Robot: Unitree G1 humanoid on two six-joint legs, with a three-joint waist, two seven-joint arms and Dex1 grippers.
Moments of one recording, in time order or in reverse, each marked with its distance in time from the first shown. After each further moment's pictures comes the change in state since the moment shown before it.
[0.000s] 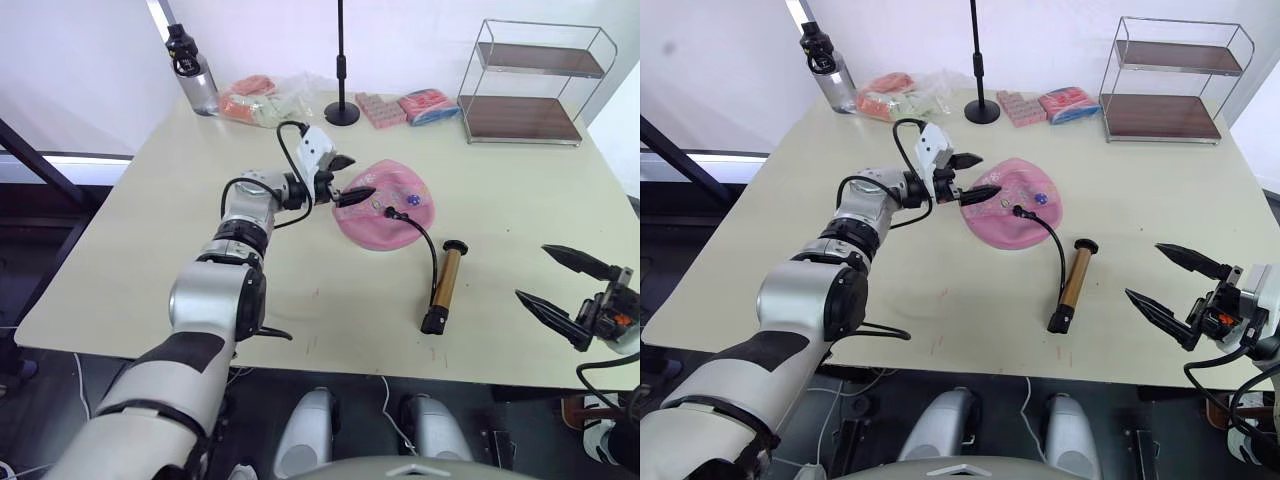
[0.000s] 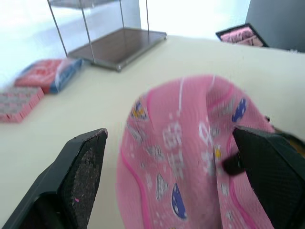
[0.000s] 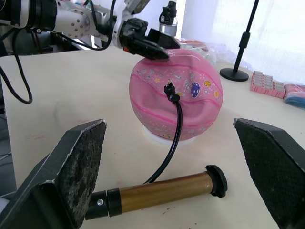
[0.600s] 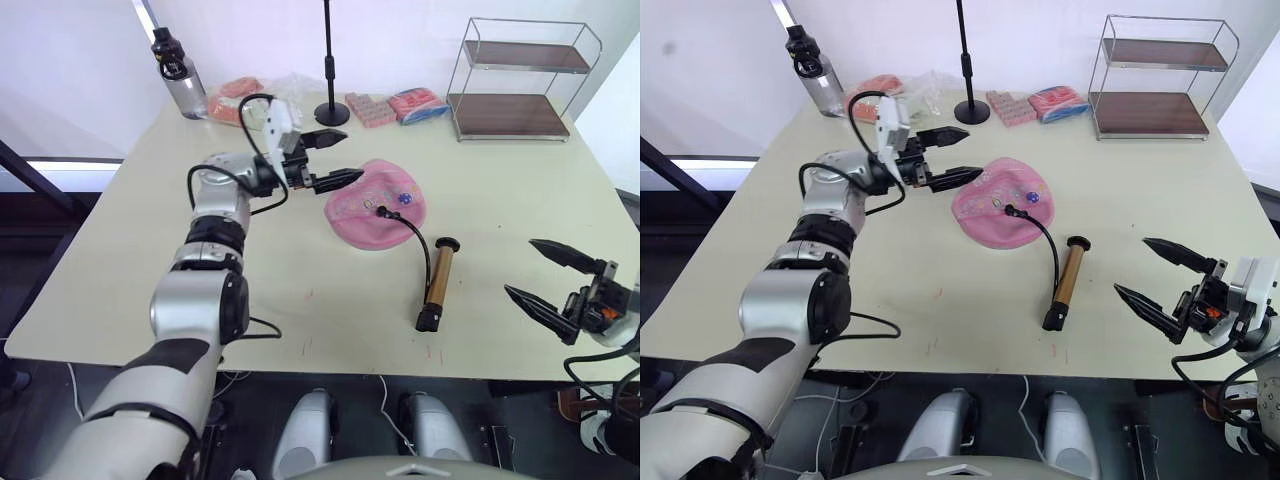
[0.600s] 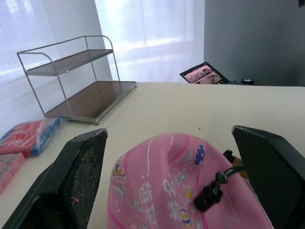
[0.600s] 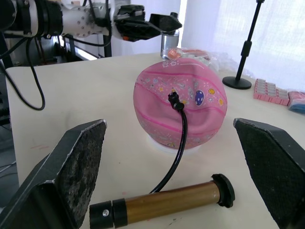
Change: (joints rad) left arm 0.130 0.085 0.046 -0.293 -0.153 0.061 -0.241; right arm -0.054 0.019 0.051 0.013 0.013 -0.005 0.006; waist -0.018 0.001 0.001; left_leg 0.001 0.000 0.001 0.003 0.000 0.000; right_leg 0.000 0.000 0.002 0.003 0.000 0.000
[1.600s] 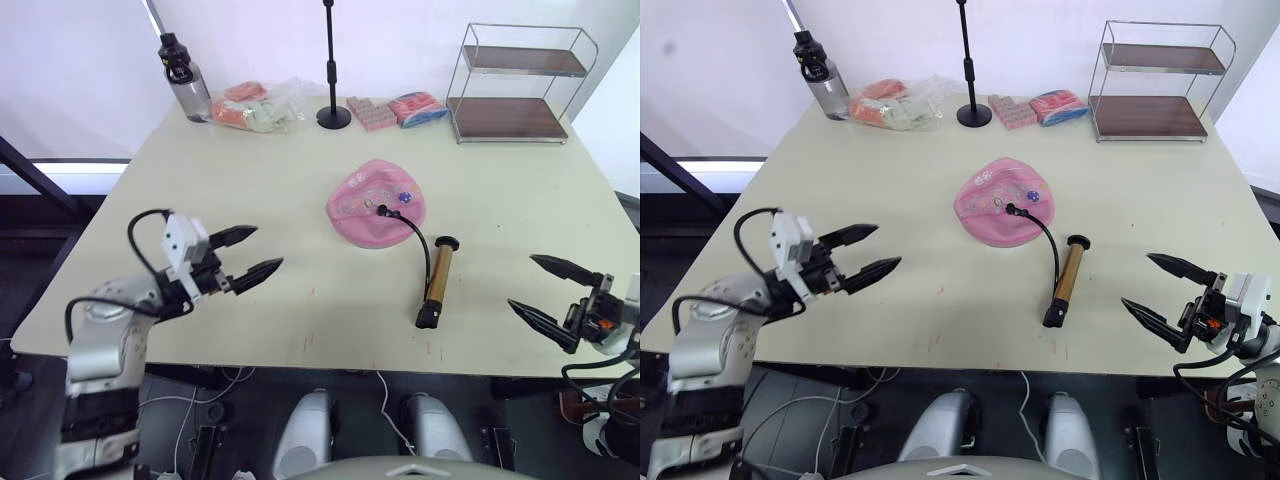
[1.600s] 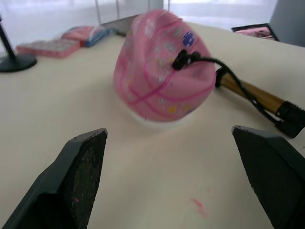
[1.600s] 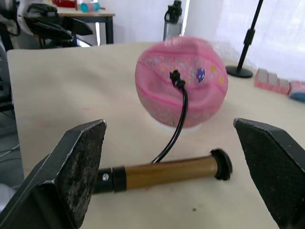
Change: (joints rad) left arm 1.036 0.251 0.167 -1.139 -0.272 0.463 0.308; right arm -0.009 -0.006 0.018 0.243 -0.079 -0.183 0.116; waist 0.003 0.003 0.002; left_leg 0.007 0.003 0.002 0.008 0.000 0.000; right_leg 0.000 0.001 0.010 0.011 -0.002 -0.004
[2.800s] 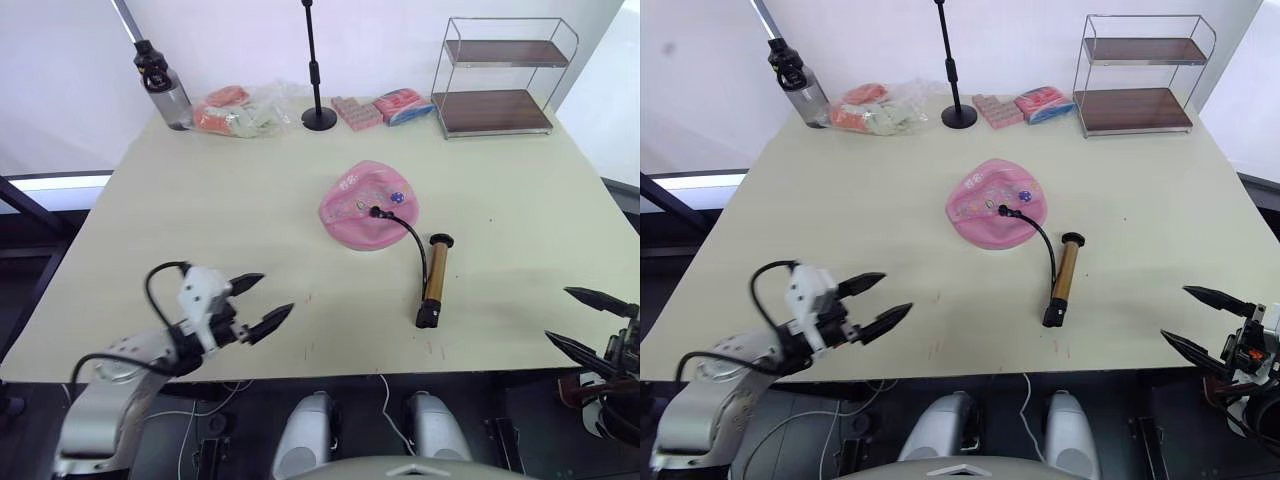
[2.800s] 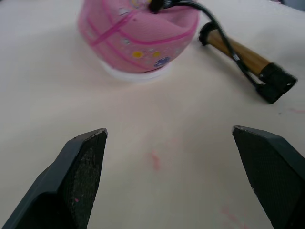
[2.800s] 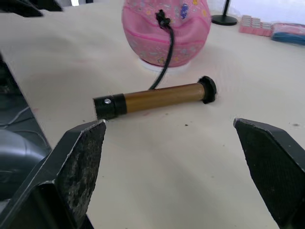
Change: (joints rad) left arm 0.223 -0.017 -0.179 -0.370 -0.029 0.190 0.278; right arm 0.071 -0.088 -0.077 0.201 0.019 -0.069 0.187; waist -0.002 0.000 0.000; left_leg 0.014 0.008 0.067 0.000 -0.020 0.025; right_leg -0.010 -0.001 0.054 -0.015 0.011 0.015
